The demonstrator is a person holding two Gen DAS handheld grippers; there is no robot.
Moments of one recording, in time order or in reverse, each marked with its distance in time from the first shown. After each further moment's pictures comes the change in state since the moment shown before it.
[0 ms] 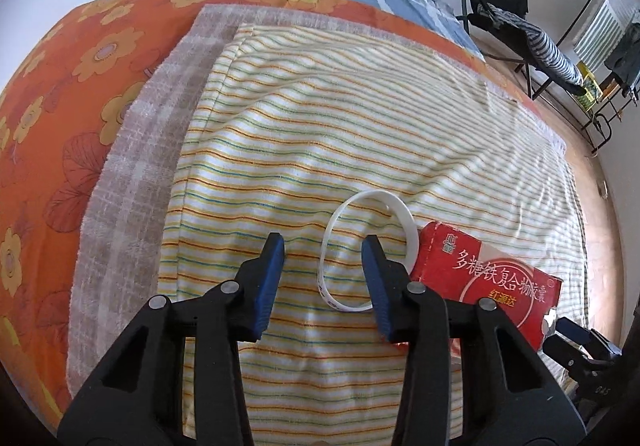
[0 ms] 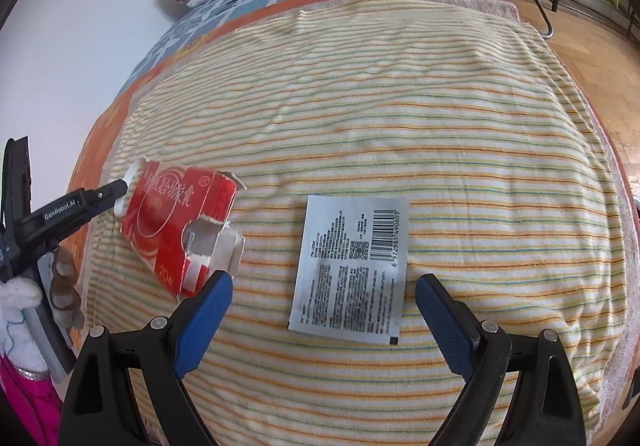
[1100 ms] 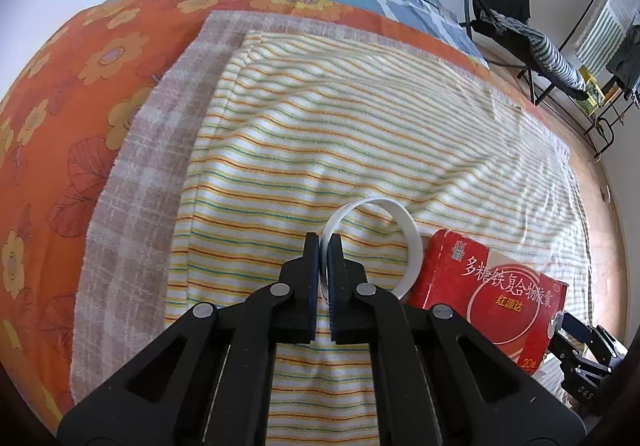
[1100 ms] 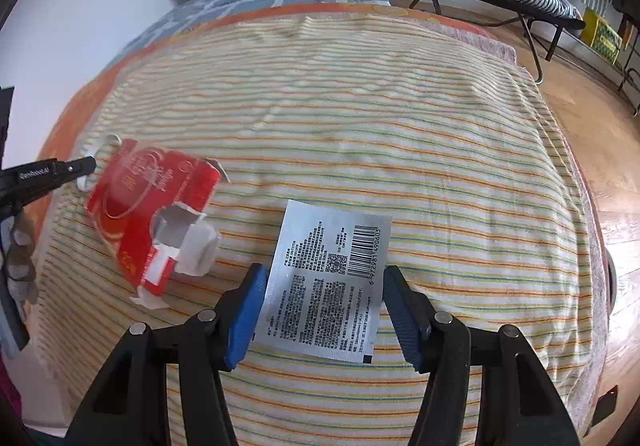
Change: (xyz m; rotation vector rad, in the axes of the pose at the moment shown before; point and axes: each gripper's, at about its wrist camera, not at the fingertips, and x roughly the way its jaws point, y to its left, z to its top) left arm -0.005 0.007 0.002 -0.004 -0.041 0.016; right arm 0.003 0.013 -0.003 -0.136 -0.063 -0.143
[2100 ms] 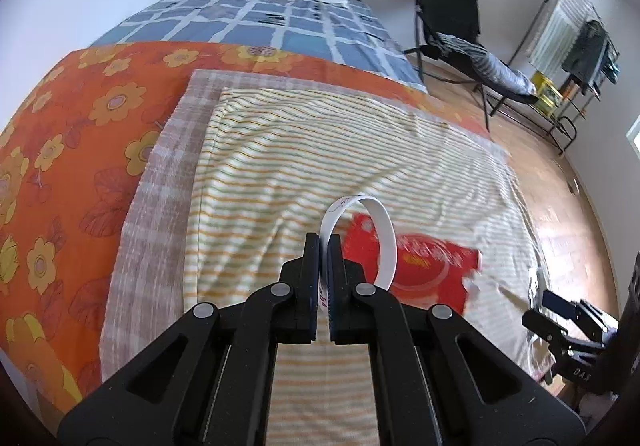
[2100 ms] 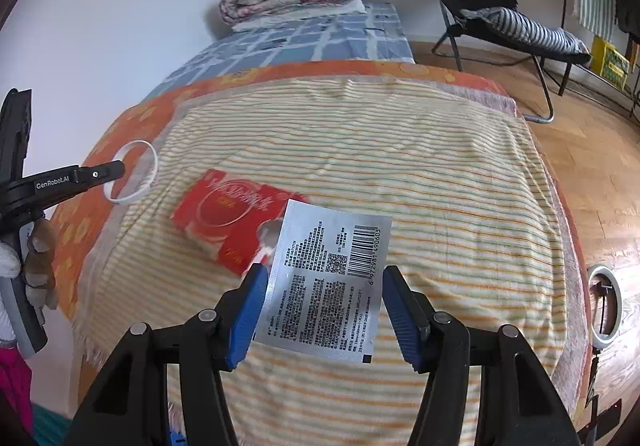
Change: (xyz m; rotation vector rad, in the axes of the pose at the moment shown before) left arm -0.098 -0.019 -0.025 0.090 -0.116 -0.120; right arm -0.082 0.022 -0.016 -0.060 -0.145 0.083
